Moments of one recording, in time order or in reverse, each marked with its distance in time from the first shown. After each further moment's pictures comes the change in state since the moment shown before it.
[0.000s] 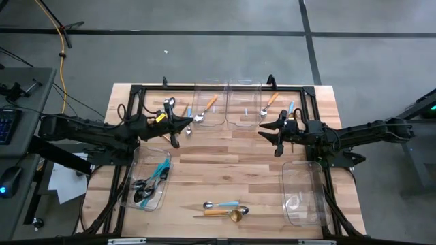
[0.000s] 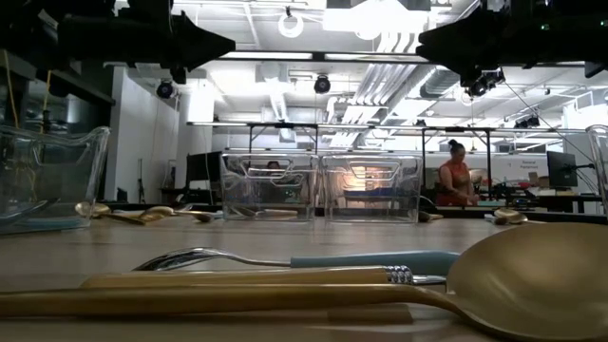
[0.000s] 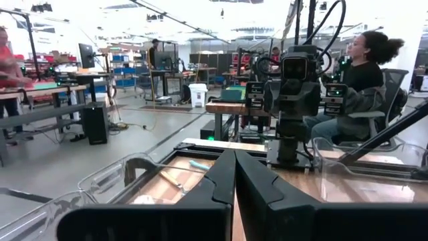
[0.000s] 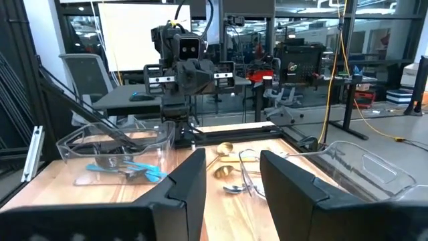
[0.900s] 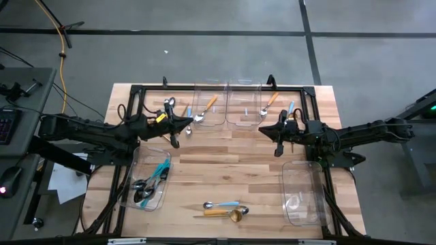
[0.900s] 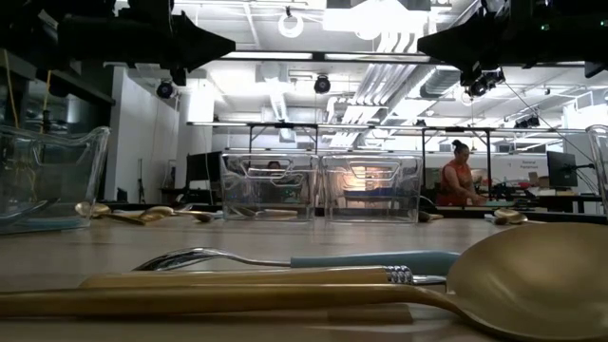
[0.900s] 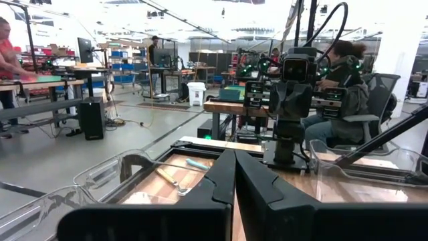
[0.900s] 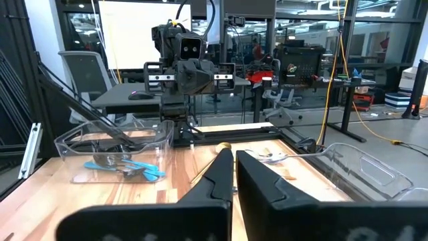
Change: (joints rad) left arm 0.001 0.000 0.000 -0.004 0.001 -0.035; right arm 0.000 0.000 0.000 0.000 0.000 -0.018
